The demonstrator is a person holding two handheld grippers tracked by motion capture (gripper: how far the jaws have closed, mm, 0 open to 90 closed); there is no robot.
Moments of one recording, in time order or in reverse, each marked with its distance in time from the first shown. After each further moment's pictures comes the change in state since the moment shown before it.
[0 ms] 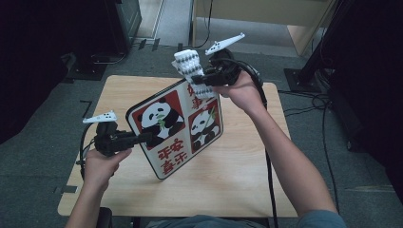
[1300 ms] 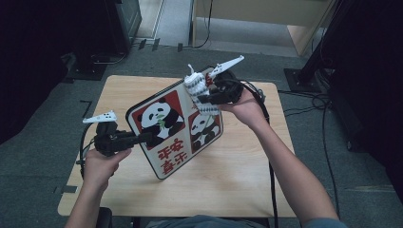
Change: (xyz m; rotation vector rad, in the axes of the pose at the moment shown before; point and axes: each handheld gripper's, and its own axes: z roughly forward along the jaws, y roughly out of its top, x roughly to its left) left arm 0.000 0.000 0.000 0.003 -0.002 0.005; right arm -0.003 -0.052 0.018 0.091 0.024 0.014
